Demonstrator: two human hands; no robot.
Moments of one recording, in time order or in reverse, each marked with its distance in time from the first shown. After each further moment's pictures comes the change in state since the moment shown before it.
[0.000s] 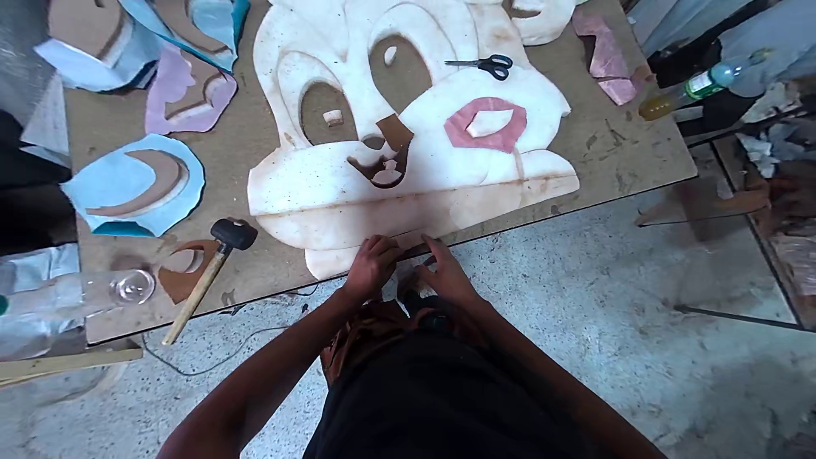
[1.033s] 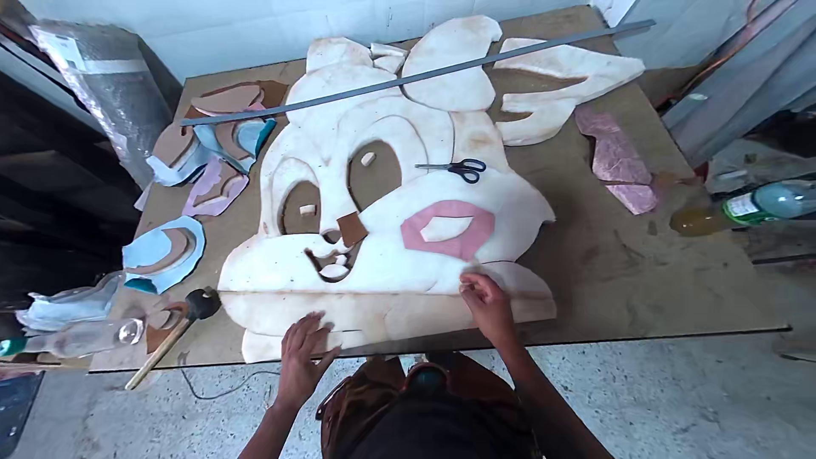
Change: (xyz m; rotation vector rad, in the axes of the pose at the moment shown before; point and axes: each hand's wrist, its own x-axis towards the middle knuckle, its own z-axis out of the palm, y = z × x) left_hand 0.043 0.052 0.034 0.377 0.197 -0.508; right_hand 0.170 0.153 -0.268 0.241 0.252 -0.219
